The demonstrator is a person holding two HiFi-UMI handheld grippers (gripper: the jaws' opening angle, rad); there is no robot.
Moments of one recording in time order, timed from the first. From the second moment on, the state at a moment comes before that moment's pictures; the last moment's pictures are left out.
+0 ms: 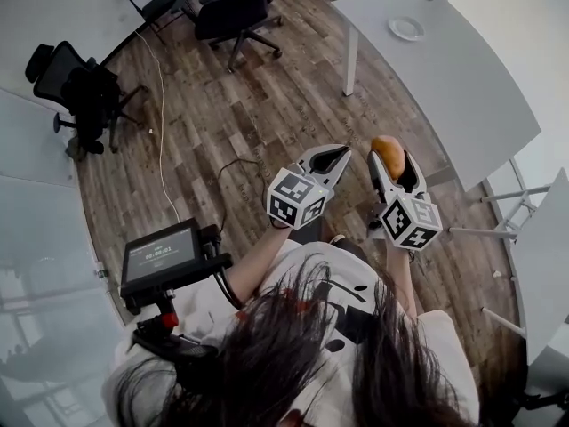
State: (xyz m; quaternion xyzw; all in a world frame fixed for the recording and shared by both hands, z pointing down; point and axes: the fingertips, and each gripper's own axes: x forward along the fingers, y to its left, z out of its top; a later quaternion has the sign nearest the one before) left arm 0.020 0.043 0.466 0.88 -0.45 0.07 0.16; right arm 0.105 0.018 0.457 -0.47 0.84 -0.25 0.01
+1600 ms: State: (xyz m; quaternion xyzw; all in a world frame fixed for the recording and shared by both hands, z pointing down) left arm -0.042 -0.249 0.498 0.94 -0.27 0.09 0.19; right arm 0.059 -0.231 0.486 -0.62 0.73 -0.29 0.00
